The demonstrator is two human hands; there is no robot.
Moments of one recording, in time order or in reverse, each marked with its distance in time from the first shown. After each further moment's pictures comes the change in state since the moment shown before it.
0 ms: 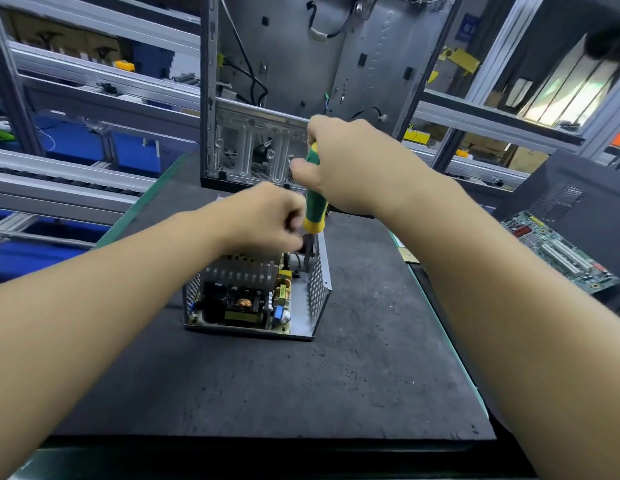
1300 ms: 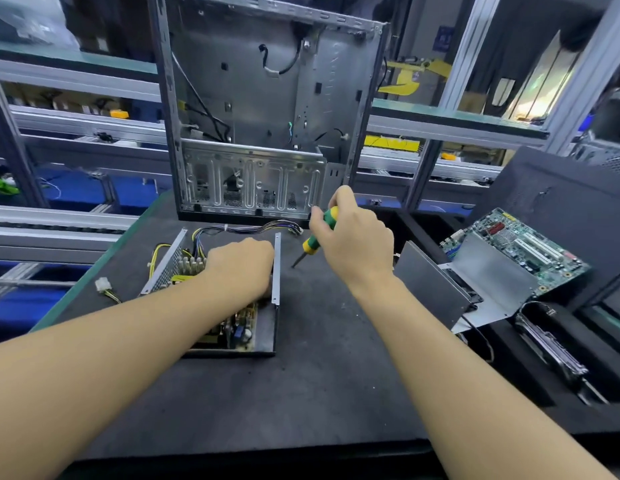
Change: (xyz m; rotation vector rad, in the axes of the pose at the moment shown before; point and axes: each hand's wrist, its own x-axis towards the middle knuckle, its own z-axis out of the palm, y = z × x) left_hand 0.015 0.040 0.047 0.541 -0.088 -0.437; right_hand -0.035 0.079 0.090 0.197 0.510 0.296
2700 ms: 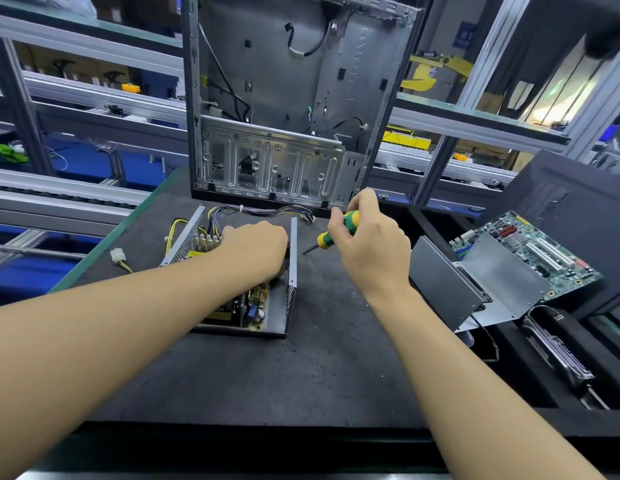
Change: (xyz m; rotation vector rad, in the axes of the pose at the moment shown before) left_hand 0.000 -0.004 -0.001 -0.015 -0.063 0.012; right_hand -0.023 0.004 0.003 0.119 0.067 -0.074
